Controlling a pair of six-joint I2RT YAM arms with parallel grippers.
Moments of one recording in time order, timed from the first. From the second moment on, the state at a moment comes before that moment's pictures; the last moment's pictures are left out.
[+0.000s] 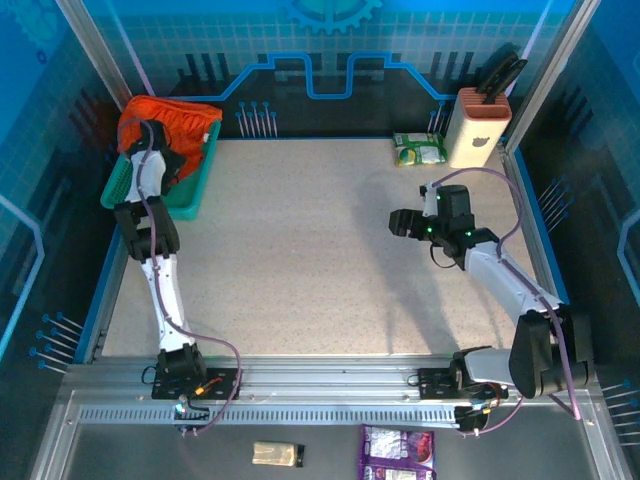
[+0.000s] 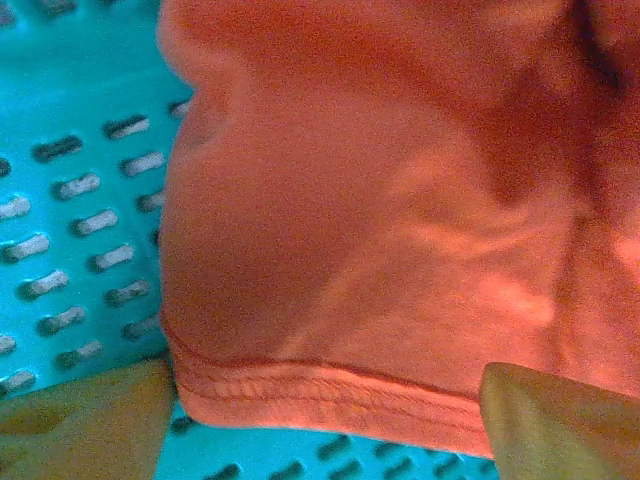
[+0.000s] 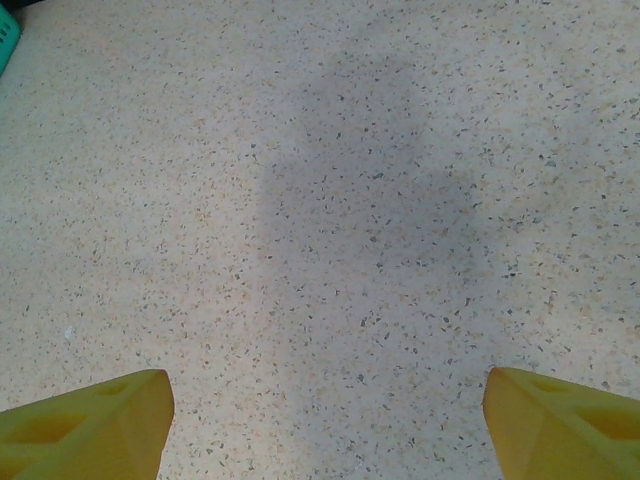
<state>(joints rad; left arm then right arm) 0.34 2.65 2.45 -0.87 -0.09 -0.92 0.18 1.30 0.84 -0.28 -0.21 0.30</state>
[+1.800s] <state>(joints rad) 0.04 1.82 2.25 -0.32 0.59 -0.70 0.21 0.99 0.89 -0.41 -0.15 0.32</state>
